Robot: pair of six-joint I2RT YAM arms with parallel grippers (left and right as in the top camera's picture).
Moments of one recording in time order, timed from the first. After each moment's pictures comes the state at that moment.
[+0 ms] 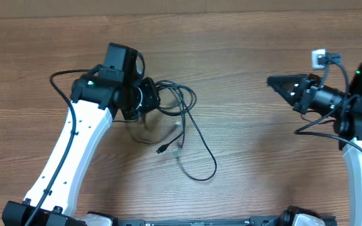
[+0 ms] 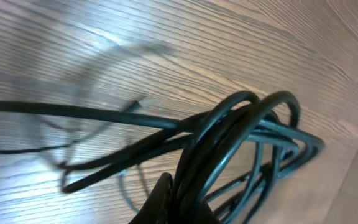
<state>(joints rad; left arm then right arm) -0.27 1.51 1.40 -1.04 0.33 -0.73 -0.29 1.23 1.01 -0.38 -1.26 0.14</state>
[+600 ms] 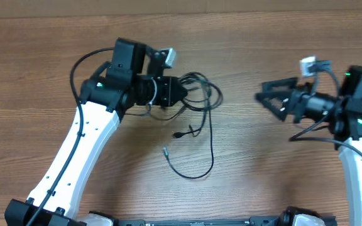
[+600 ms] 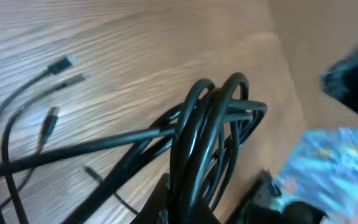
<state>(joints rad) -0.33 1.51 1.39 -0.80 0.64 -0.29 -0.21 1.23 1.01 -0.54 -1.33 -0.04</state>
